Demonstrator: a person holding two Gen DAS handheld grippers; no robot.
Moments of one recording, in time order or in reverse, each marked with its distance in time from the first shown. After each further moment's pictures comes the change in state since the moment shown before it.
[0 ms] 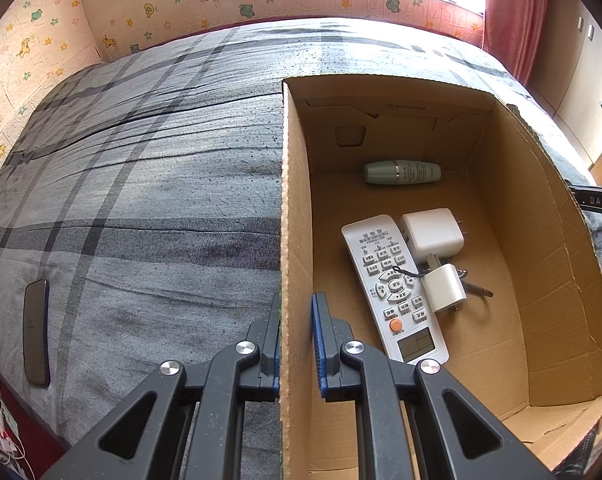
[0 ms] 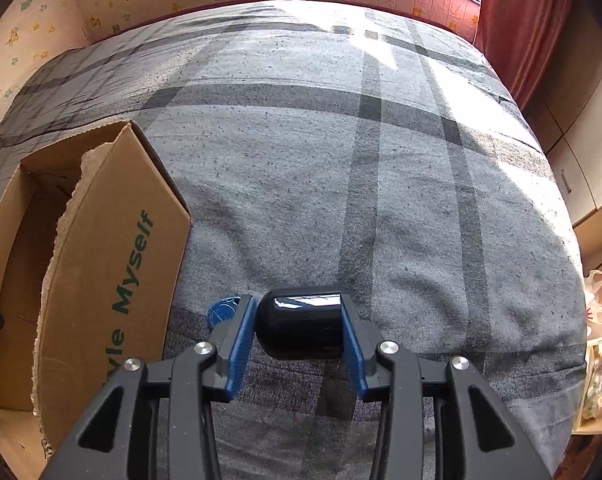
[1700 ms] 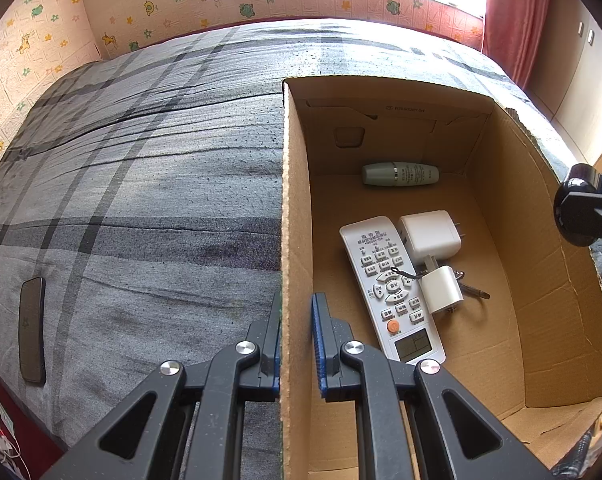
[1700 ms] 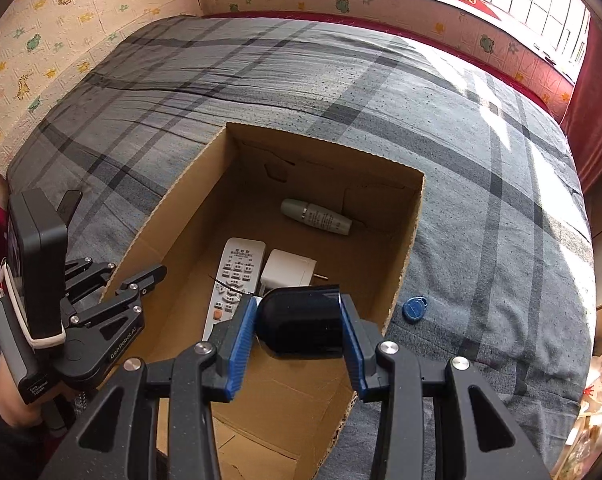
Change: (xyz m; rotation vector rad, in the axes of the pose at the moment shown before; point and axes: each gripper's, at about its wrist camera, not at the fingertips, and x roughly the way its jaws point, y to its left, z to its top) left arm 0.000 0.001 0.001 -0.006 0.001 -0.013; right arm -0.097 0.162 -0.015 -0.276 -0.023 0.185
